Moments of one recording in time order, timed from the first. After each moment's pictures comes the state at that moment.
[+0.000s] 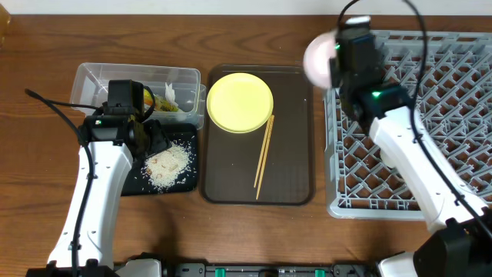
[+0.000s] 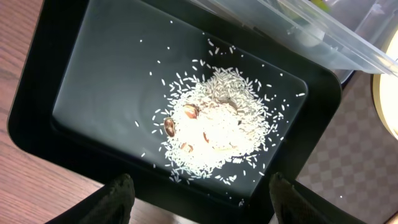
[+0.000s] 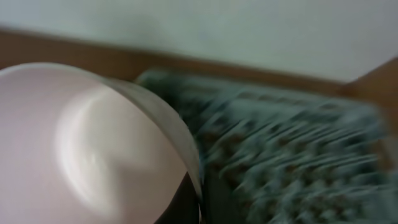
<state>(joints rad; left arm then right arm) 0.03 1.38 1.11 -1.04 -0.11 -0.47 0.31 1.61 1.37 -0.40 0.53 0.00</state>
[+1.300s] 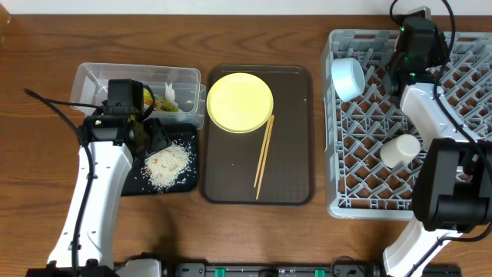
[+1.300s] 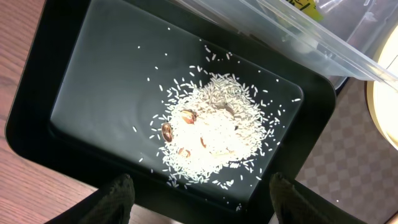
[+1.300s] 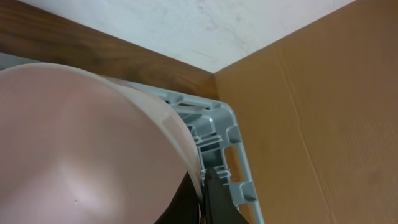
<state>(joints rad) 0.03 1.38 1.11 -1.02 -0.11 -0.47 -0.04 1.95 1.37 0.10 0.73 -0.59</state>
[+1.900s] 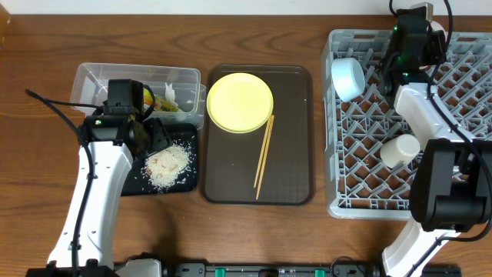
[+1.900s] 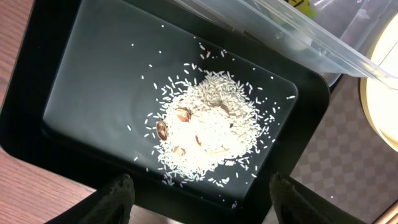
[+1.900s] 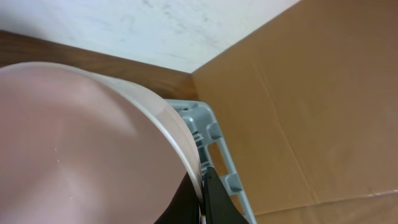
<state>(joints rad) 0.03 1.38 1.11 -1.02 -0.09 -0.47 -0.01 1.95 1.37 0.18 0.87 -0.56</state>
